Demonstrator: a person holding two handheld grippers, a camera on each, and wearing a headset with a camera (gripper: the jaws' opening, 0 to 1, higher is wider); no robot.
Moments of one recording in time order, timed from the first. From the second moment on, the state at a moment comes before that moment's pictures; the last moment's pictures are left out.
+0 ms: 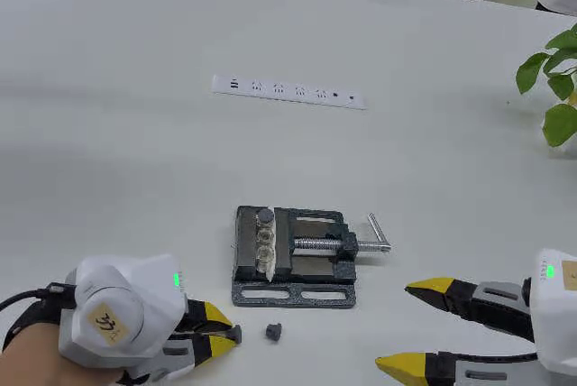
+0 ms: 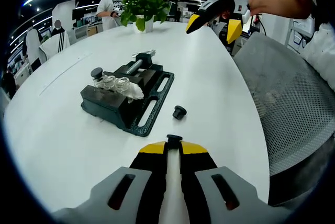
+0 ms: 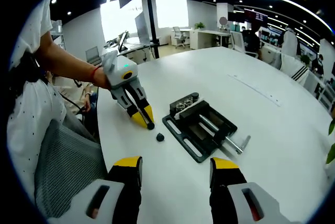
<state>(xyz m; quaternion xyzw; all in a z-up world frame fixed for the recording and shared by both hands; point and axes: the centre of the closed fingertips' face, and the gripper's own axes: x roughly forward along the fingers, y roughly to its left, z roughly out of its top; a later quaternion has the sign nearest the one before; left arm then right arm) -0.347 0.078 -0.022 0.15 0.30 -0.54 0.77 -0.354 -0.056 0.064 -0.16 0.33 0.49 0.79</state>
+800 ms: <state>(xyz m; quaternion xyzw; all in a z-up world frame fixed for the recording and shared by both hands) -0.350 0.052 0.075 0.07 0.25 -0.55 0.79 -0.354 -0.011 0.116 -0.13 0.29 0.56 0.77</state>
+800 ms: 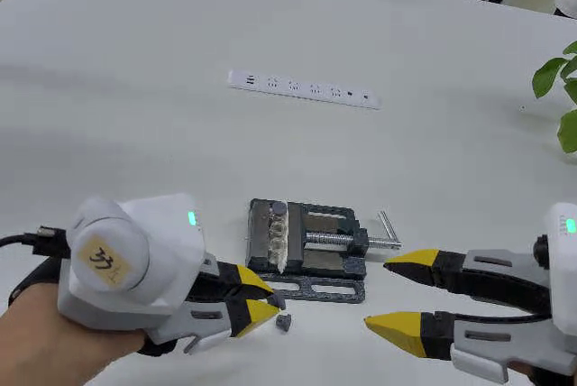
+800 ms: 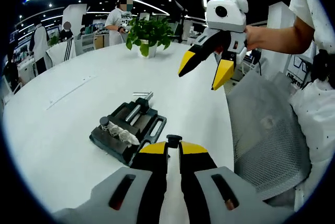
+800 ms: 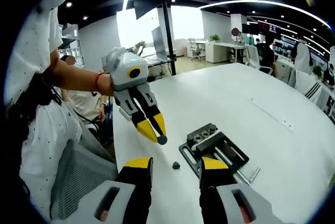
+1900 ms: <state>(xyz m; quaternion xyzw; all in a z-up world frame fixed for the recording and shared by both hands) -0.376 0.017 0.151 0.07 0.20 -0.61 0.76 -0.385 0.029 0.151 -0.10 0.28 0.65 0.70</state>
